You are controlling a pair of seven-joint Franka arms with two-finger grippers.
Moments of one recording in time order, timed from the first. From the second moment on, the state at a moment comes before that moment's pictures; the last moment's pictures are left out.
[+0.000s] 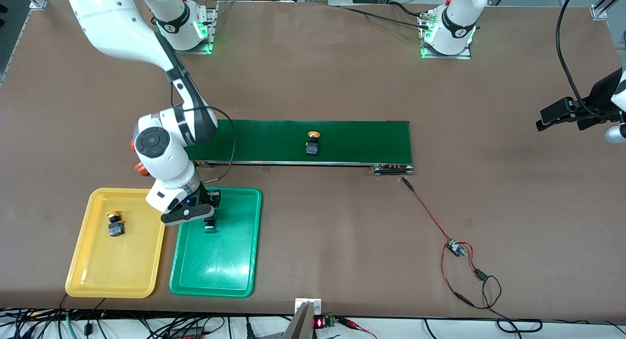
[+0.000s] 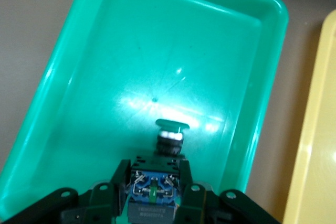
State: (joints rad) left arm -0.02 0.09 0.07 -1.50 -0.07 1.59 -0.03; right arm 0.27 0.69 0.01 -1.62 -0.16 2.59 0.11
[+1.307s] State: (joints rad) left arm 0.04 0.09 -0.03 -1.50 -0.02 1.59 -0.03; right arm 0.29 0.63 0.06 -1.52 -0.03 2.23 0.28
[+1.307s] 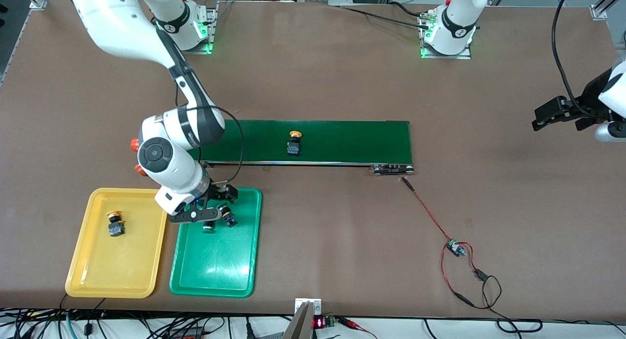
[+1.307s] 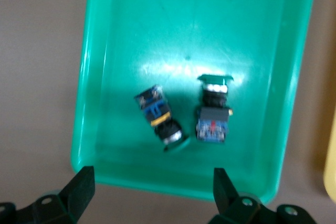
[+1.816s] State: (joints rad) left arm 0.06 0.09 -0.03 -1.49 -0.03 1.59 -0.03; right arm 0.33 0.49 0.06 -1.63 0.01 2.09 0.38
